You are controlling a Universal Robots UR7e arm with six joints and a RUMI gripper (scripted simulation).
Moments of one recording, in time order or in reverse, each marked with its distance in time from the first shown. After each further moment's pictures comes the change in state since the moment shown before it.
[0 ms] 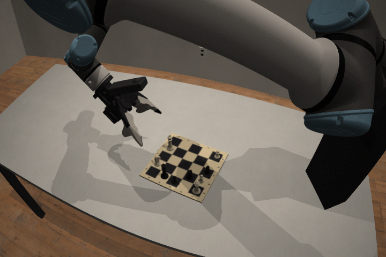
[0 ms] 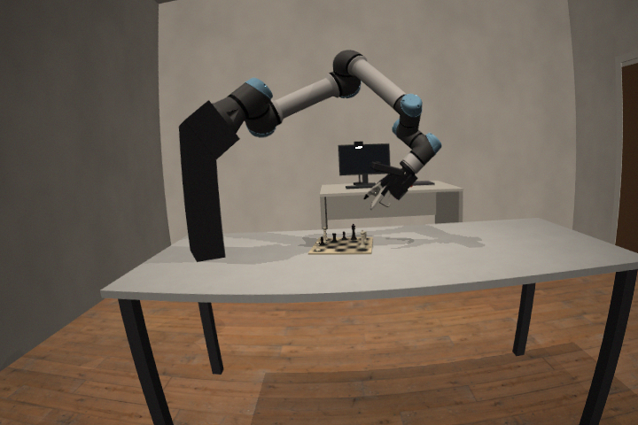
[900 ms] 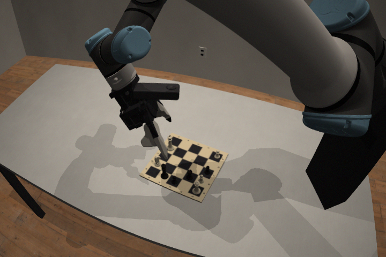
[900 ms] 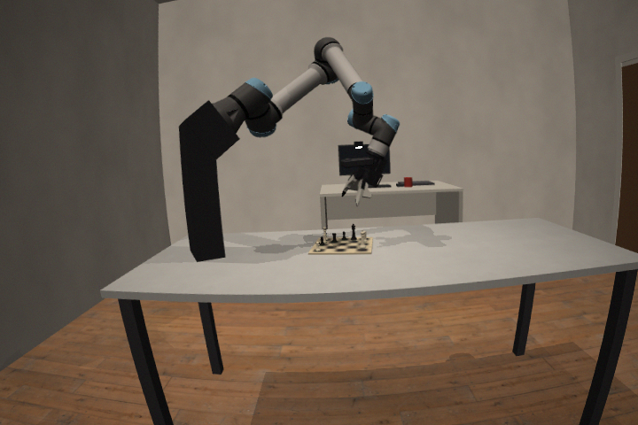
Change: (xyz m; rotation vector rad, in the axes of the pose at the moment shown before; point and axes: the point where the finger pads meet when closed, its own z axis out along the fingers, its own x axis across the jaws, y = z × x) arm 0.035 -0.047 0.042 -0.306 -0.130 -0.206
